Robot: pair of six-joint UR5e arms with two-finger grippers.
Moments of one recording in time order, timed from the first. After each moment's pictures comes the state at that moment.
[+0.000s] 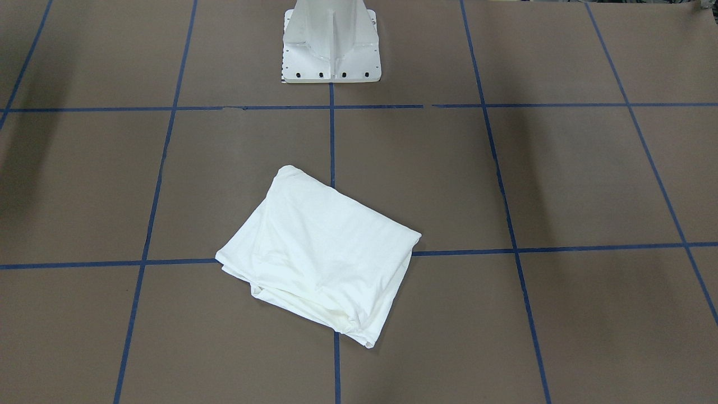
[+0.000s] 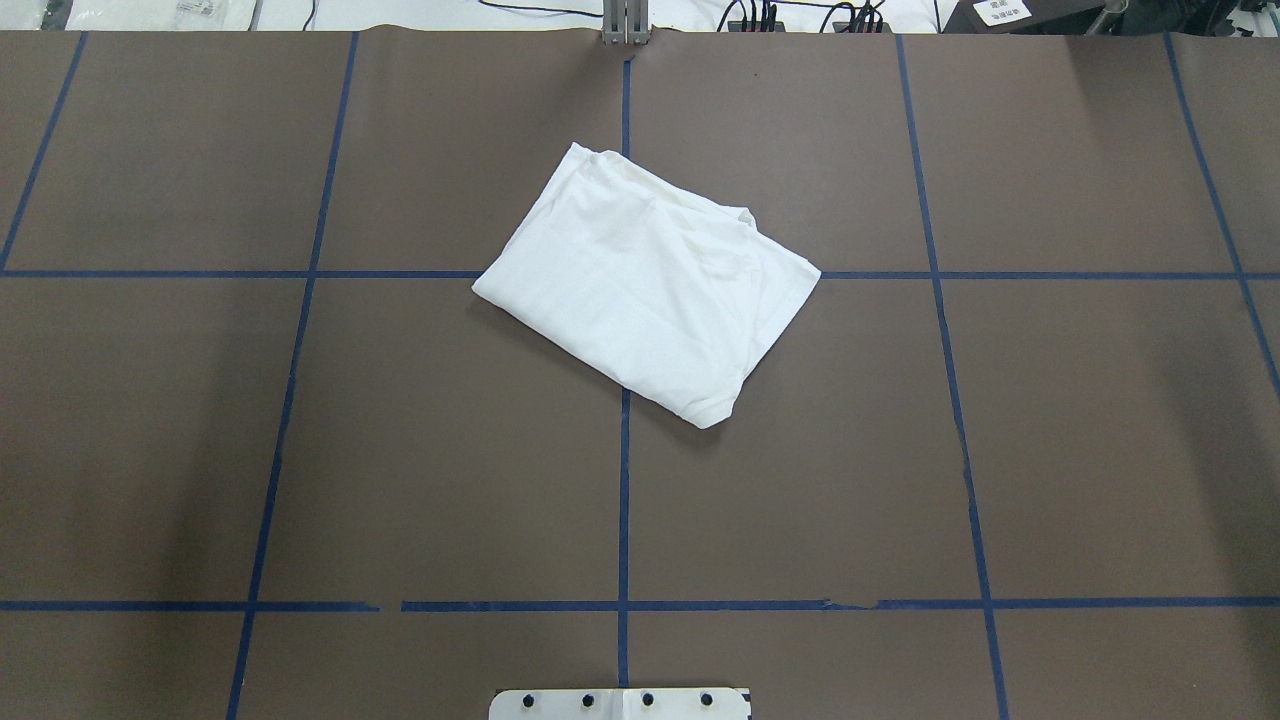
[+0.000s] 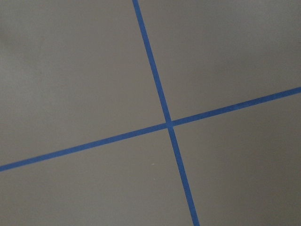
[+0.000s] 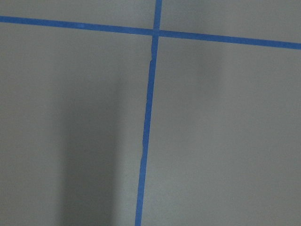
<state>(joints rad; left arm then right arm) -1.59 -1.53 -1.63 -1.68 -2.36 0.13 1.60 -1.81 1.85 -1.61 2.33 -0.10</state>
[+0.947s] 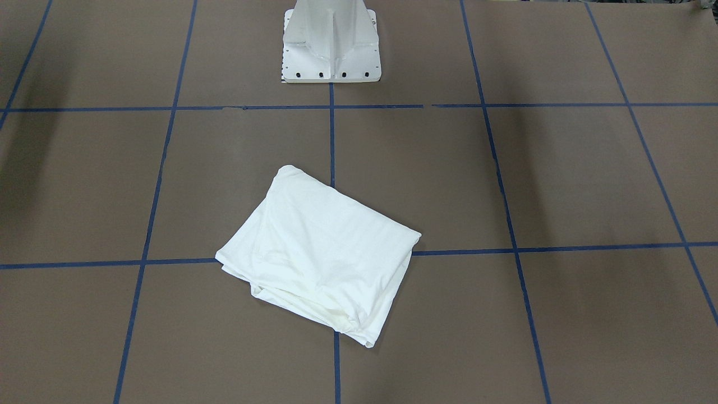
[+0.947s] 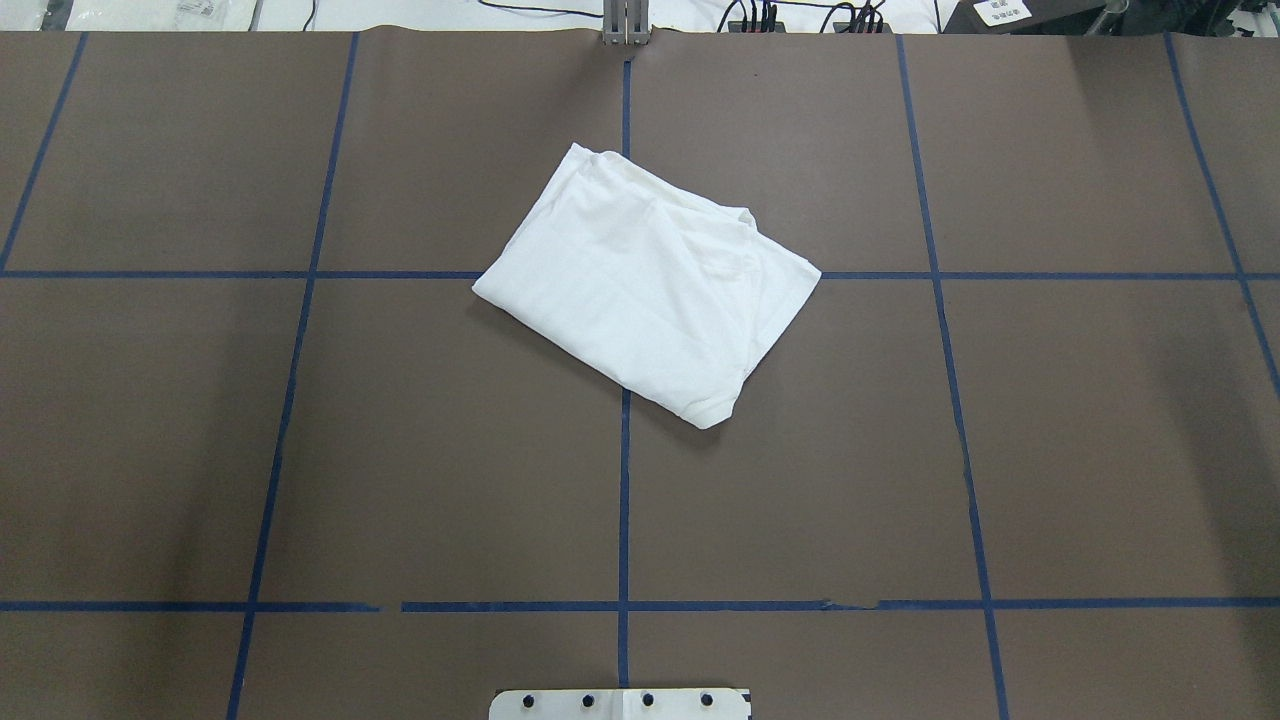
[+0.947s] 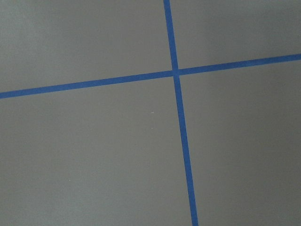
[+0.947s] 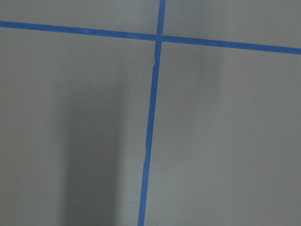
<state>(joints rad) -1.59 -1.49 -1.68 -1.56 -2.37 0.14 1.60 -1.81 1.85 -1.61 2.34 -0.10</state>
